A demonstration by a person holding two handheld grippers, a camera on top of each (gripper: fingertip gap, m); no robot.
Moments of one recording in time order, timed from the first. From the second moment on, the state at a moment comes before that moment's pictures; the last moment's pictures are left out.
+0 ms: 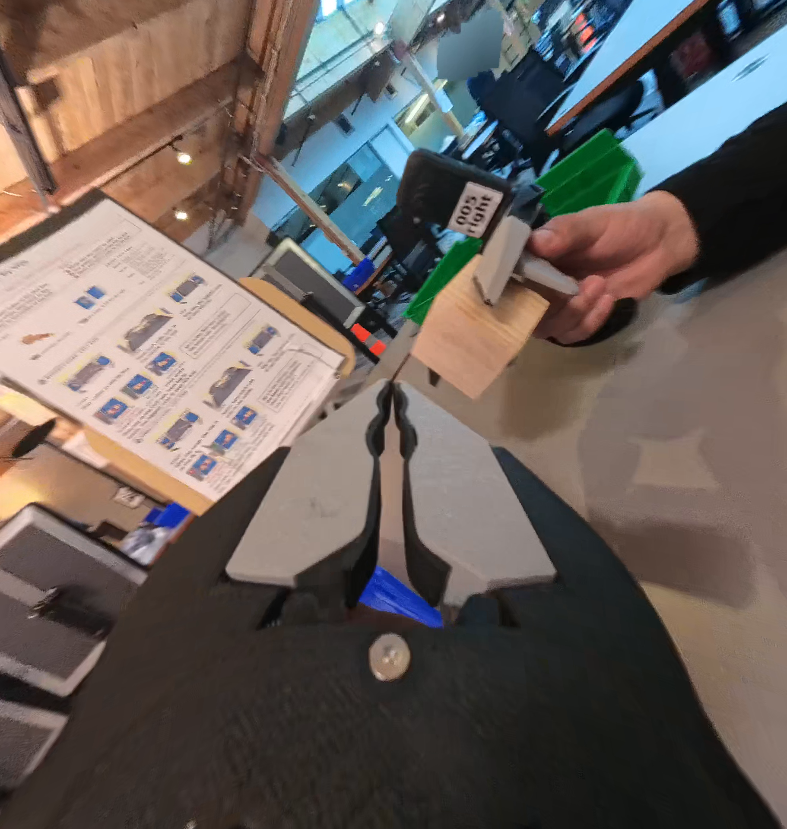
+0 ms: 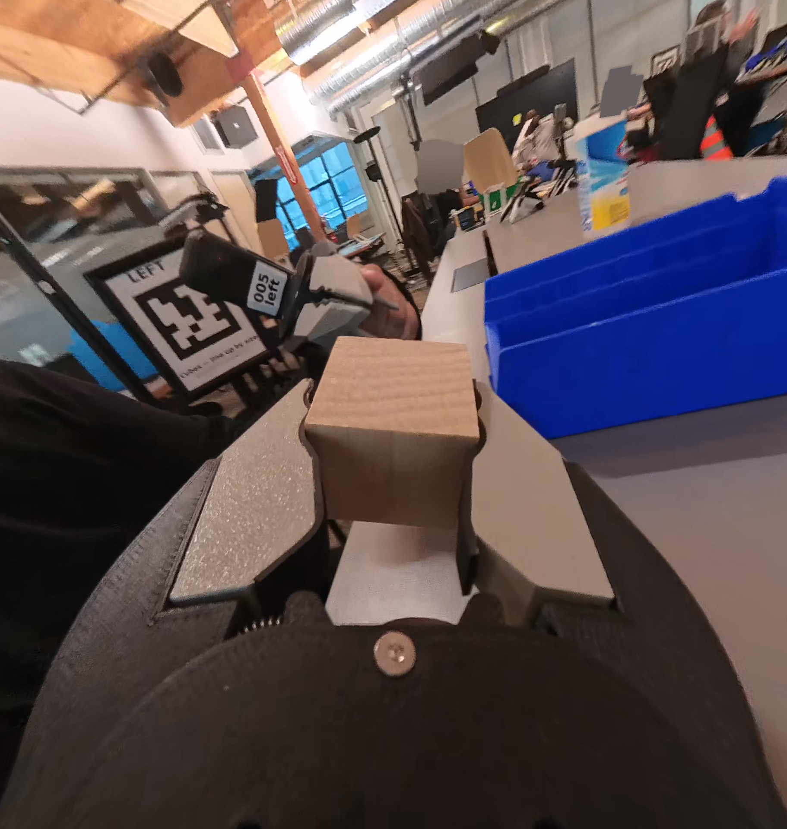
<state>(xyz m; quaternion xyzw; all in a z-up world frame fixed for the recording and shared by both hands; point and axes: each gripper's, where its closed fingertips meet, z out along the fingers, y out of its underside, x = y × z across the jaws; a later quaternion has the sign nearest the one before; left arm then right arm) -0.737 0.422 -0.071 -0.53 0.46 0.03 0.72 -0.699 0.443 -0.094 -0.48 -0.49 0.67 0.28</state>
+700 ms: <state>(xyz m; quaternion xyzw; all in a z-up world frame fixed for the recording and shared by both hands) -0.733 0.418 -0.085 -0.53 0.49 0.06 0.68 -0.400 0.681 -0.118 -0.71 -0.63 0.02 0.32</state>
